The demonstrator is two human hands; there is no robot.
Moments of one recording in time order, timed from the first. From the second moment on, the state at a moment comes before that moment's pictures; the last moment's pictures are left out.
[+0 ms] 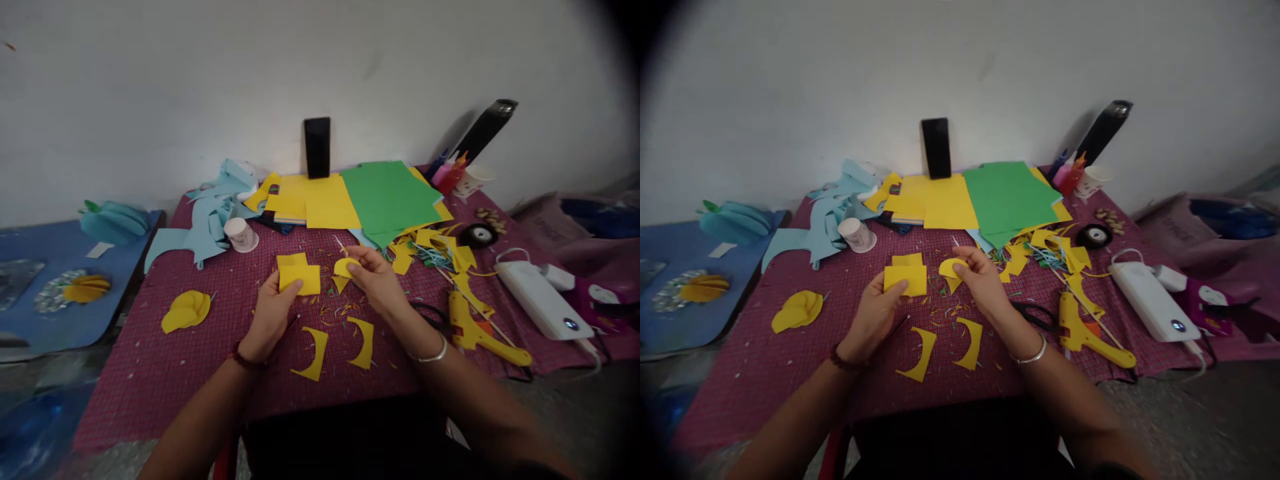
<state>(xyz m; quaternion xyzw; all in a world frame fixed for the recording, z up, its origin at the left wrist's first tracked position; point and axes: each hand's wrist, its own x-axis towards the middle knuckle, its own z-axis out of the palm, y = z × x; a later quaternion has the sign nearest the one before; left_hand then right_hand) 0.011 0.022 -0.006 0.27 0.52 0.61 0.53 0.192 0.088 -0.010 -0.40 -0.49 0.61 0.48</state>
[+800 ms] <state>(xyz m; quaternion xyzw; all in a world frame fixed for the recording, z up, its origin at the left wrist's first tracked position) 0.025 0.017 -0.011 0.17 0.42 0.53 0.71 0.172 0.061 -0.005 -0.41 -0.81 0.31 0.29</state>
